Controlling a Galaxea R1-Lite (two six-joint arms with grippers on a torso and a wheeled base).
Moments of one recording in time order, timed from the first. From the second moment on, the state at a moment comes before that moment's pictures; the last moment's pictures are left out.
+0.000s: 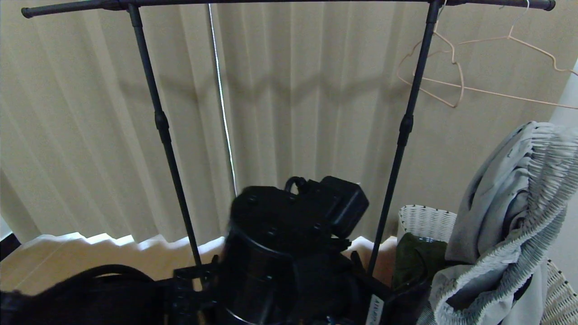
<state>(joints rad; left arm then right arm) -1.11 1.76 -0.92 -0.50 0.10 -0.27 0.38 1.00 -0.86 -0.08 0.23 0.04</state>
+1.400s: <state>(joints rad) -1.18 2.08 -1.04 -0.58 0.36 -0.34 0.41 0.99 -0.87 -0.07 0.22 0.05</state>
